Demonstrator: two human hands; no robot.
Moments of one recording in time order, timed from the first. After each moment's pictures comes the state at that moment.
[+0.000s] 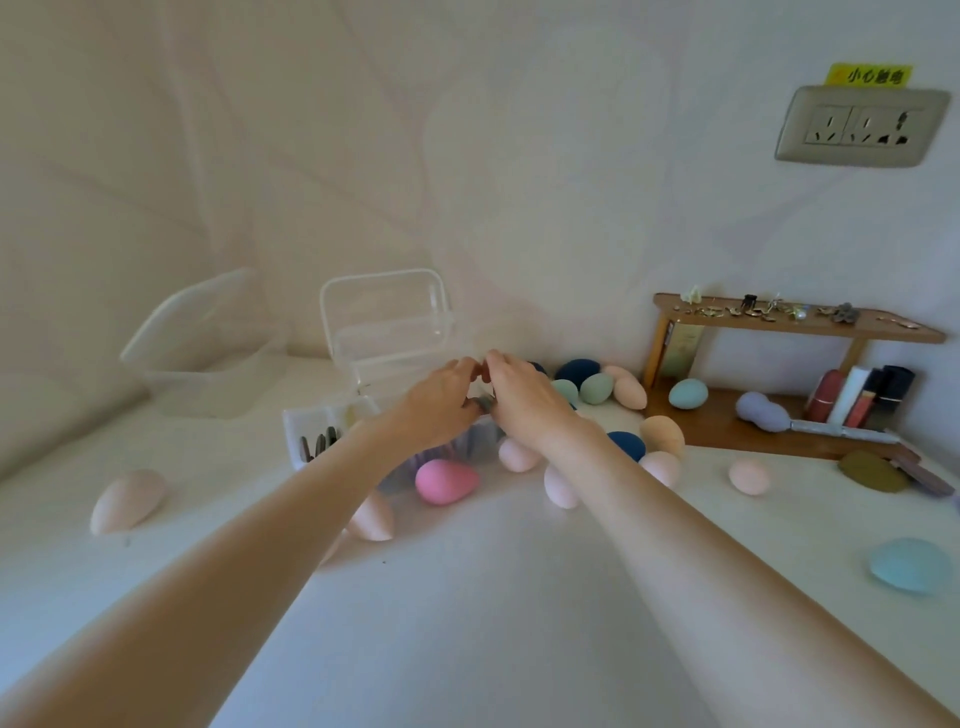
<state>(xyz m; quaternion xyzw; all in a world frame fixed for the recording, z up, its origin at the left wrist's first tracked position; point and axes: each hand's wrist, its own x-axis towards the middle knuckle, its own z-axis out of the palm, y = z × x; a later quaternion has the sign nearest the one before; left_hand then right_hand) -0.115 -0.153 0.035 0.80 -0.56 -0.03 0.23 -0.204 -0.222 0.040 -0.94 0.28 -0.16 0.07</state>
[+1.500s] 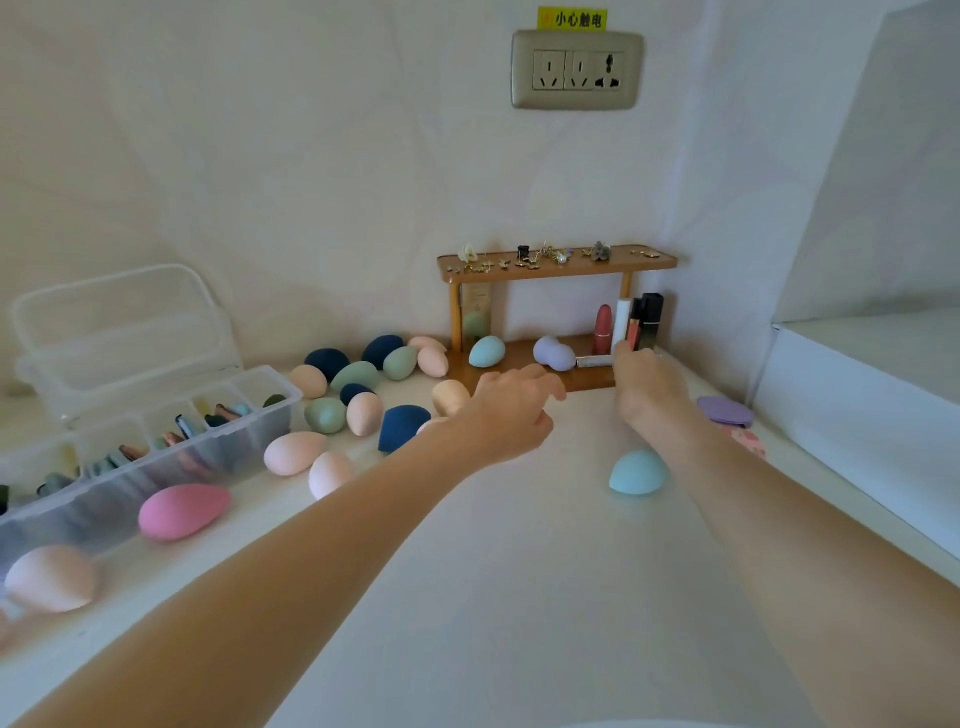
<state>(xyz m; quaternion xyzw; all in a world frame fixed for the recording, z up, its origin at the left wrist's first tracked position) -0.329 -0.283 0.015 0.63 -0.77 0.00 0.14 -0.468 -0.365 0.011 -0.77 0.63 -0.12 -0.03</state>
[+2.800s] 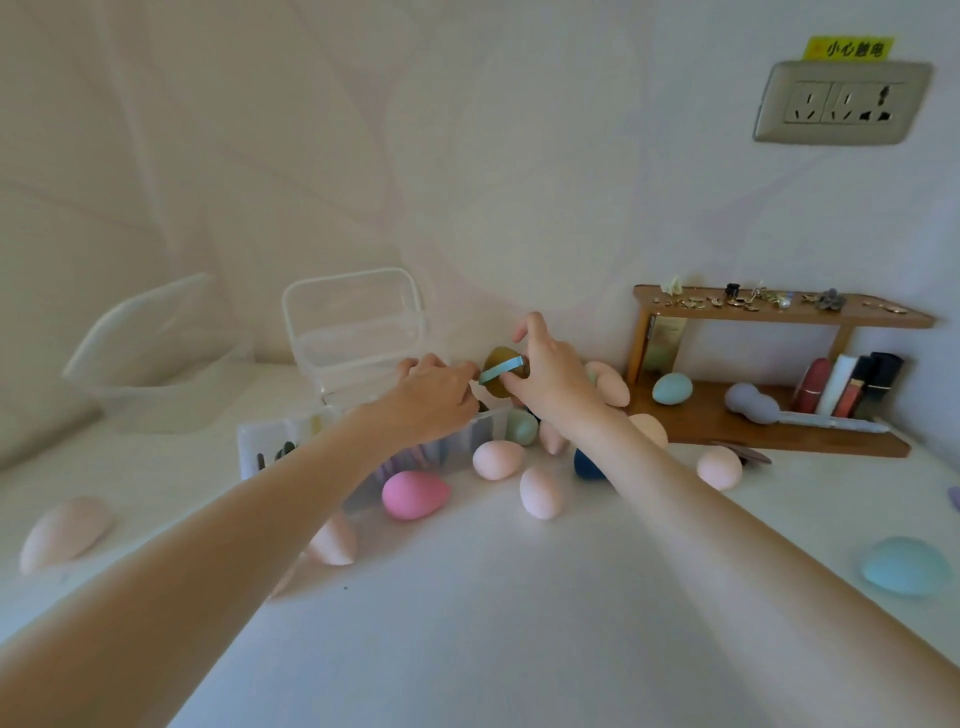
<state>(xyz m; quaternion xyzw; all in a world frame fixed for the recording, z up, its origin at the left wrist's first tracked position) -0.109 -0.191 0.032 0.81 -0.57 0.04 0.10 -0.228 -0.269 0.043 -0.88 0.32 -0.28 0.18</state>
